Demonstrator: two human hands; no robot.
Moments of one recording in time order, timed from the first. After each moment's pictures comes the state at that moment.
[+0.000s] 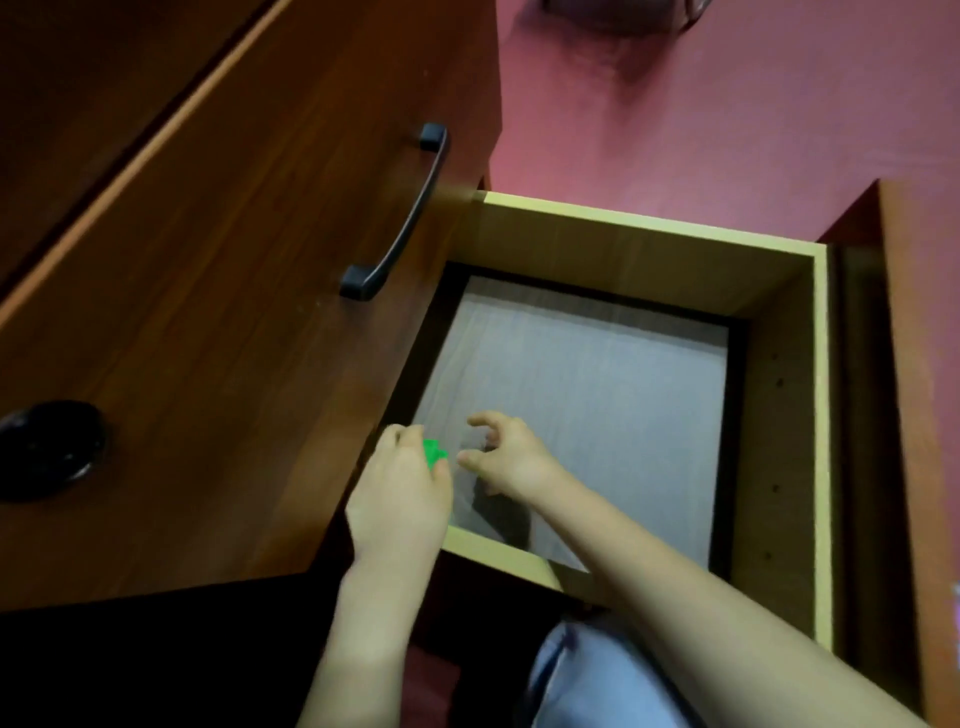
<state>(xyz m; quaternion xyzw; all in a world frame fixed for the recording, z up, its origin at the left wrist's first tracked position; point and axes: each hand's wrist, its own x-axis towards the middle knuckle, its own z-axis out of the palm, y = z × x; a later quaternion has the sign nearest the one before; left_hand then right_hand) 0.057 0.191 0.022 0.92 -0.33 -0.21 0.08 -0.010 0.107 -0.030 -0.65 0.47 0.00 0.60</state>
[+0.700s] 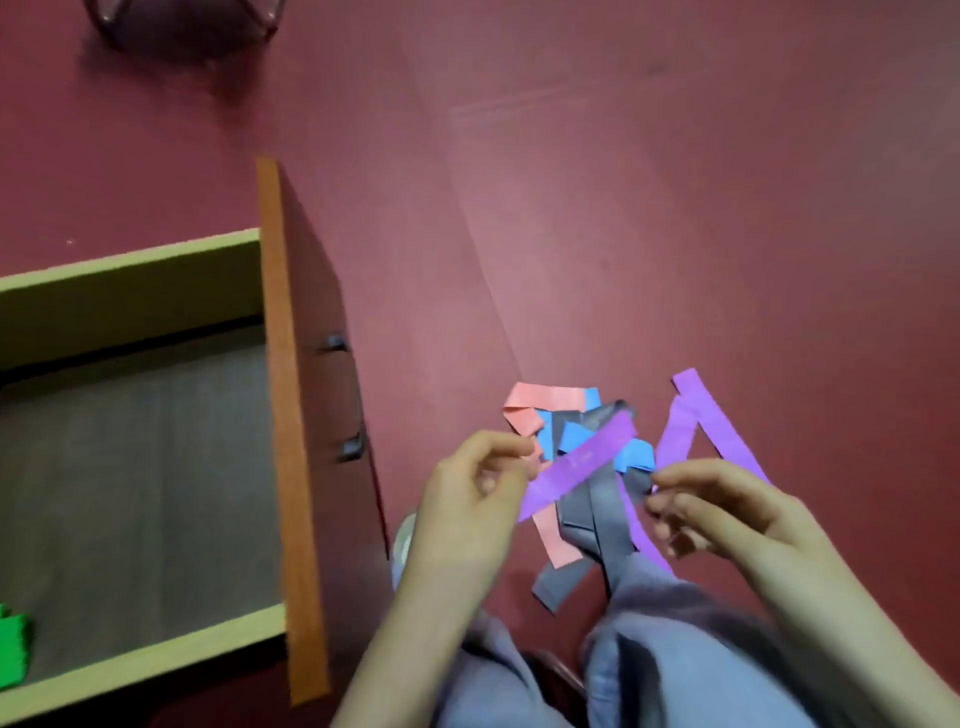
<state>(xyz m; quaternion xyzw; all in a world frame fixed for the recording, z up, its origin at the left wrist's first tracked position) -0.296 0.121 0.052 0.61 -0.47 -0.56 0.32 -0.477 0.163 0.067 -0.35 0.64 -0.40 0.55</state>
